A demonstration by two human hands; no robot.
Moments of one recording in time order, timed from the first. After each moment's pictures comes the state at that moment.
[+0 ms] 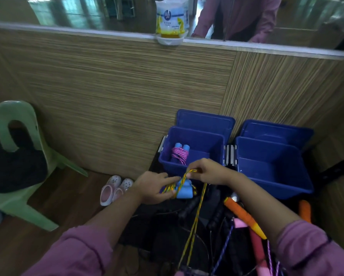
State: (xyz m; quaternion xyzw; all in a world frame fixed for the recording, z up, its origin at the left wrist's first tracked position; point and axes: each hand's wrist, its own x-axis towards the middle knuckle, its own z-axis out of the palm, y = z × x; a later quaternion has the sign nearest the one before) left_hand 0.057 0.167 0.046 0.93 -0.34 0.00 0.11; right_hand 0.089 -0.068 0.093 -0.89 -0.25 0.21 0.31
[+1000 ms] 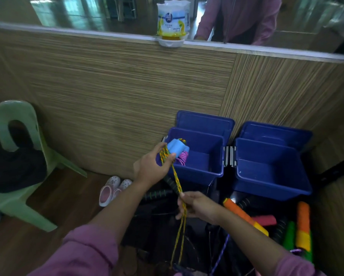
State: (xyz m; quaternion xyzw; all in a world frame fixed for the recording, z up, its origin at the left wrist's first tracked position) left_hand 0.066 0.138 0.089 0.94 0.01 0.12 0.33; right_hand 0.014 -0.038 0.035 -0.65 0.02 0.40 0.64
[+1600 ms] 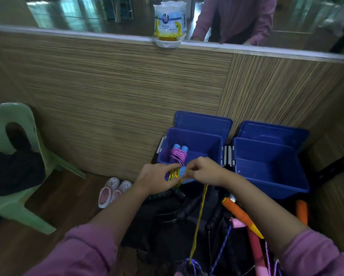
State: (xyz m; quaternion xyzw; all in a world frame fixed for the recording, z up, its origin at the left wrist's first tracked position) left_hand 0.067 0.144 0.065 0.98 -0.18 -0.01 0.11; right_hand 0.070 -0.052 0.125 -0.91 -0.17 0.21 0.31
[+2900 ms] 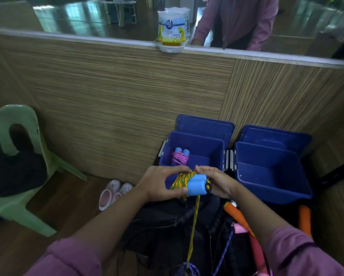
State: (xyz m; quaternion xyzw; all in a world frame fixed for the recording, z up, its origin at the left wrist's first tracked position) left_hand 0.048 0.148 0.097 0.90 -0.29 0.01 0.33; right_hand 0.066 -0.072 0.090 -0.53 0.01 0.33 0.78
